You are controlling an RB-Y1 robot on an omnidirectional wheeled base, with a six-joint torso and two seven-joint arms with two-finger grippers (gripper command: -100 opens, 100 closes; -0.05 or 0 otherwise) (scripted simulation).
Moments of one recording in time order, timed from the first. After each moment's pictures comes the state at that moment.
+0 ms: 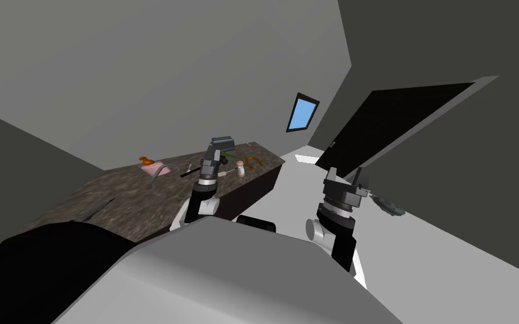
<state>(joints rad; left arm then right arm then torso) 0.47 0.04 0.02 -2.31 -0.12 -0.54 -0.16 0.47 -0.01 -0.07 -2.32 -0.01 -0.56 -0.07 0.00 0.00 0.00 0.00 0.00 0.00</state>
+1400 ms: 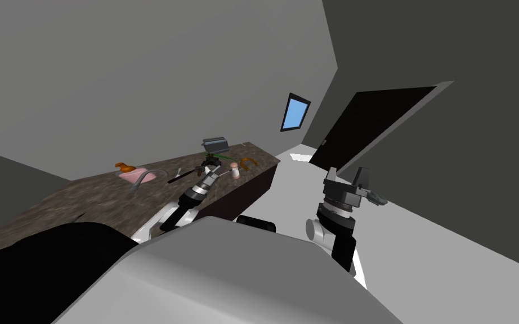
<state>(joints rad) 0.64 0.42 0.10 -2.20 -0.27 -0.46 -0.11 0.47 -0.01 -0.07 -2.32 -0.01 -0.56 -0.07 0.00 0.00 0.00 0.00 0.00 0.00</state>
